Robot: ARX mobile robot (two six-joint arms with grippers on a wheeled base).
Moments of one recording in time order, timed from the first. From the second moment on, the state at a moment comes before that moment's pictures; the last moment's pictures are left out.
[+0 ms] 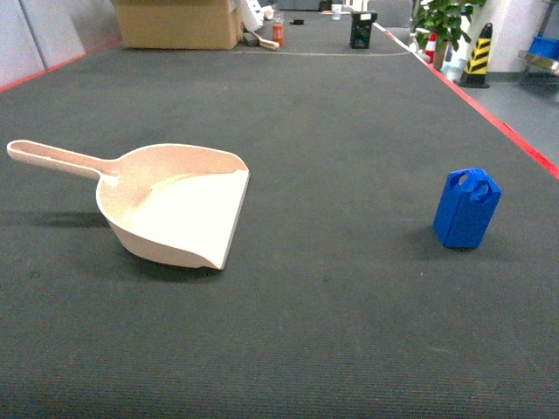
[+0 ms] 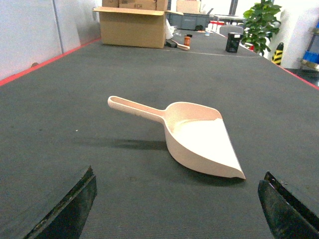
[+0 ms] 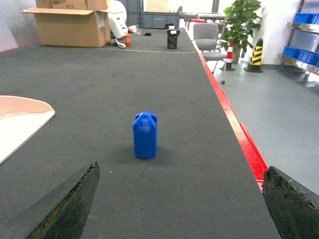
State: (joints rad) left arm 0.00 0.01 0.01 0.00 0.00 -0.01; right arm 0.00 0.00 0.01 0.00 0.00 0.00
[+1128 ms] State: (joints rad) left arm 0.00 0.01 0.01 0.00 0.00 -0.01; right arm 0.00 0.00 0.01 0.00 0.00 0.00
